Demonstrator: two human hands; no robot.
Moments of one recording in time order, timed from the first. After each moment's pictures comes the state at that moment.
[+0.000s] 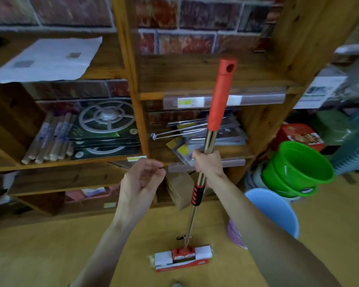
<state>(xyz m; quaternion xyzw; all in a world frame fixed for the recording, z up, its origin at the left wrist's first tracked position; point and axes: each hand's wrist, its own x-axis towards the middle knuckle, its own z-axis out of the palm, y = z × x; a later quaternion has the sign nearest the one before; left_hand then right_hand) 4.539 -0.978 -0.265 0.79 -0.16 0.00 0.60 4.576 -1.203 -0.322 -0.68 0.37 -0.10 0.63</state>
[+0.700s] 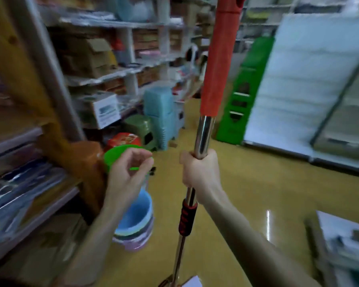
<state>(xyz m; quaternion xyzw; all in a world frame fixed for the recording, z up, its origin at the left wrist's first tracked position) 4.164 -1.235 -0.161 0.52 -0.56 -0.21 0.61 3.995 -1.270 -0.129 -0.54 0.46 -0.52 0.48</state>
